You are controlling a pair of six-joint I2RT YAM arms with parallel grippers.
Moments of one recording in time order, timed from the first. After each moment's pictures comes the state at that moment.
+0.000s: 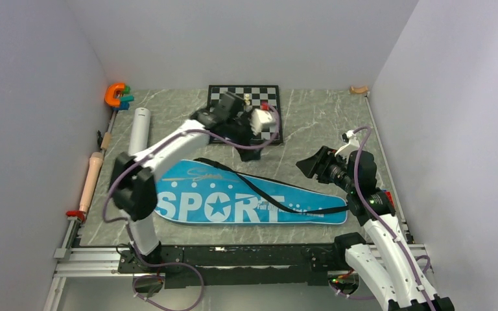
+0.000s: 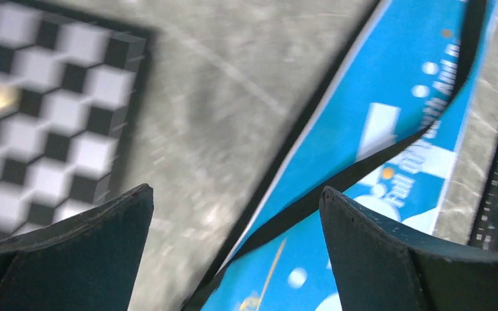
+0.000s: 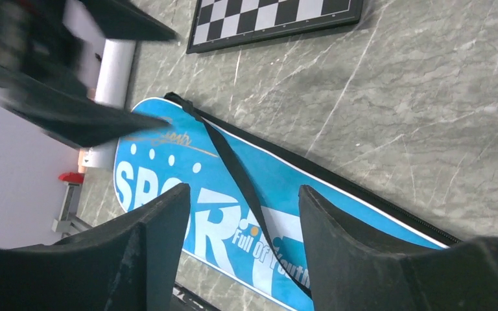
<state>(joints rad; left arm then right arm) -0.68 1.86 1.61 -0.62 0.53 0.47 0.20 0.67 0.63 -0.34 -0.32 0.59</state>
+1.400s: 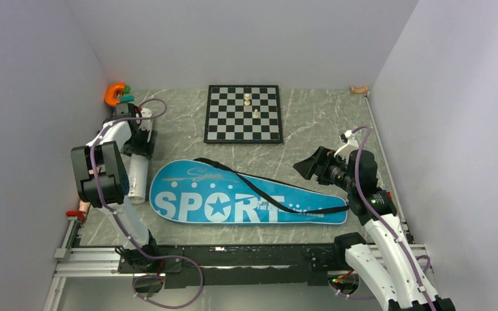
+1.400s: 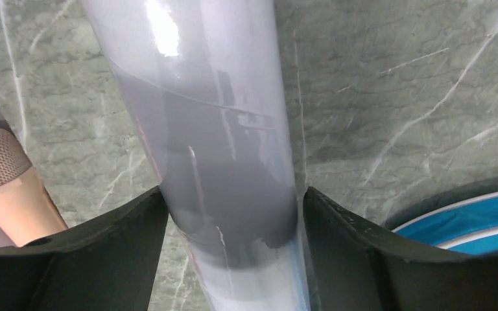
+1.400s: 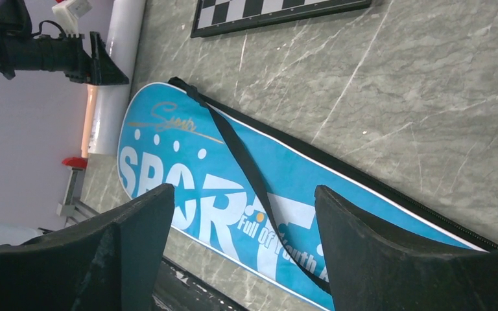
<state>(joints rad) 0.20 1.85 1.31 -0.63 -0.03 0.30 0.20 0.67 0.66 -0.40 -0.35 0.58</state>
